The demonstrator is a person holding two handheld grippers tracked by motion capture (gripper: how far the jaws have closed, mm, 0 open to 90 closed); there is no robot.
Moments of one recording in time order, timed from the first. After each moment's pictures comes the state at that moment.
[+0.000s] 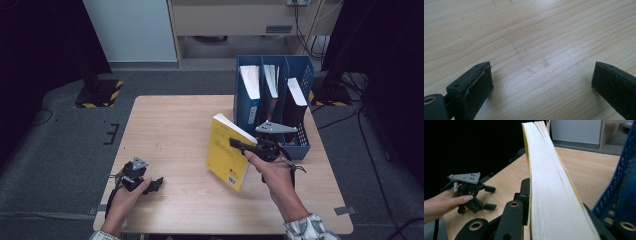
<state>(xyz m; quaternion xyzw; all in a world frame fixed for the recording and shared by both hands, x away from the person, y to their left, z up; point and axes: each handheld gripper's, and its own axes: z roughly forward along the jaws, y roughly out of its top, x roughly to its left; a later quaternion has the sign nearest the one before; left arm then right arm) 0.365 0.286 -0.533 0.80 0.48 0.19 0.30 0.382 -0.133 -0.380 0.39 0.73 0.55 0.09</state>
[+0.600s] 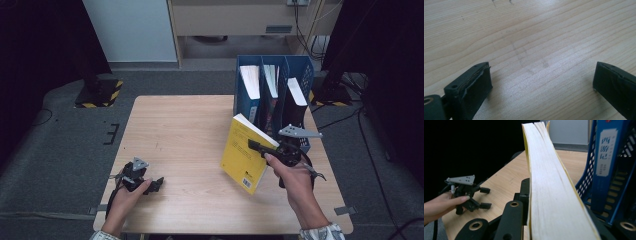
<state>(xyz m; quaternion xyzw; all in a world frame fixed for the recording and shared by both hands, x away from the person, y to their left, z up) 0.364 0.286 -0.534 0.79 0.49 0.19 0.31 0.369 -0.179 -0.374 0.41 0.71 0.56 0.10</state>
